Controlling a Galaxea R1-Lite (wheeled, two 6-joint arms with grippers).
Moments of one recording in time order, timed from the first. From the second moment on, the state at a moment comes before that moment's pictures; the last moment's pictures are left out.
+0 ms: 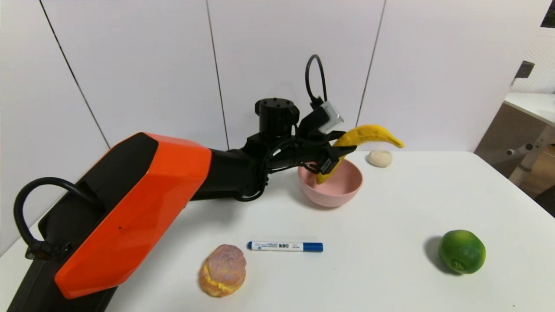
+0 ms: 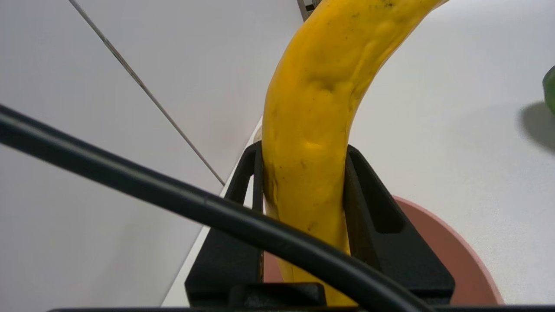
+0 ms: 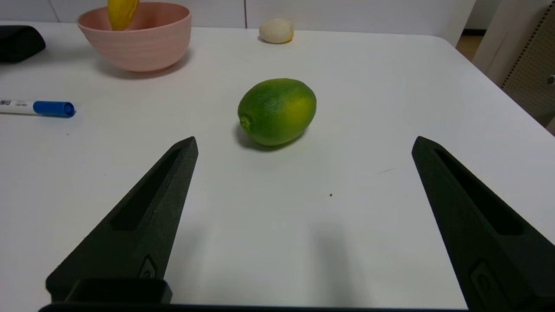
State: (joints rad) left arm -0.67 2.37 -1.79 -0.58 -0.53 0.44; right arm 0.00 0.00 0.00 -0.04 0.03 -0.03
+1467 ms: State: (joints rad) left arm -0.66 2.25 -1.80 -0.38 -0.50 0.51; right arm 0.00 0.00 0.00 -0.04 0.03 -0.03
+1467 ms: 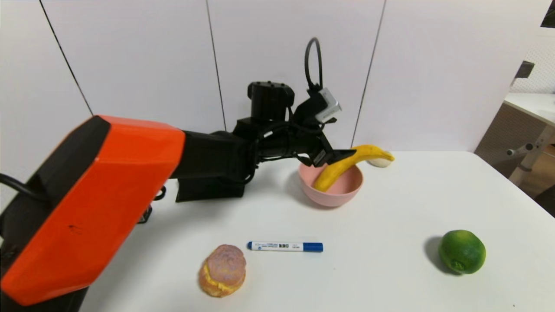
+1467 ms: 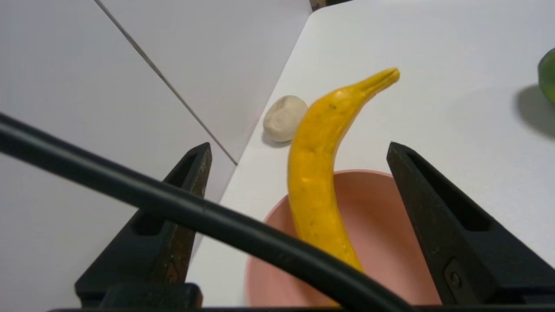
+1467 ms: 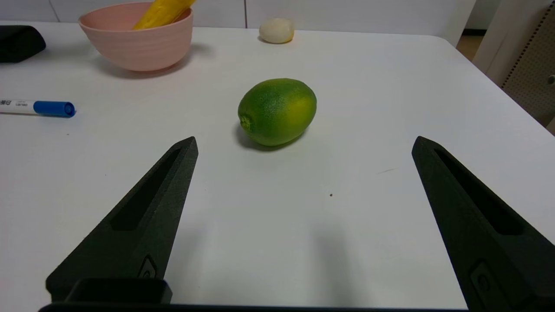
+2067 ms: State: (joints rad) left arm -0.55 1.55 -1.36 0.04 -0.30 0.55; right arm 0.00 0.00 0.00 -0.04 0.03 -0.03
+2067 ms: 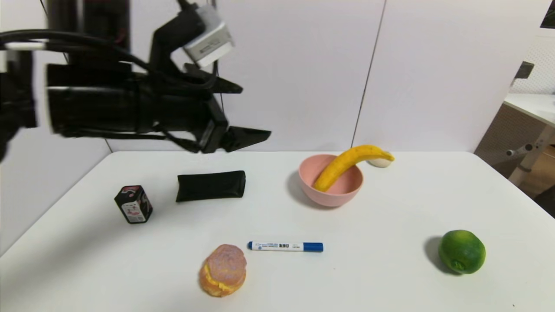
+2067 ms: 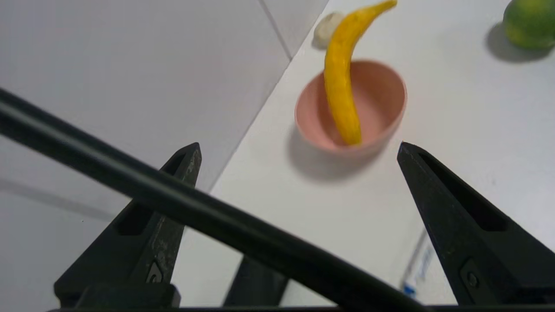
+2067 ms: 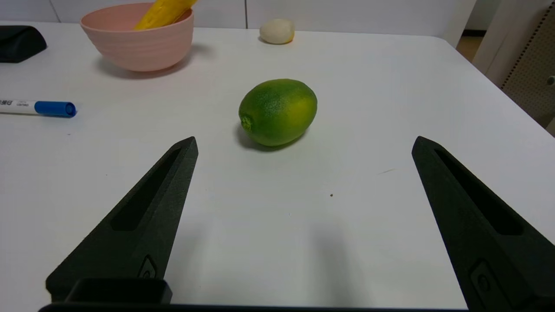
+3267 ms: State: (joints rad) left arm -0.03 0.23 -0.14 -0.09 -0.10 0.02; right arm 0.00 0.00 0.00 -0.04 0.03 -0.03
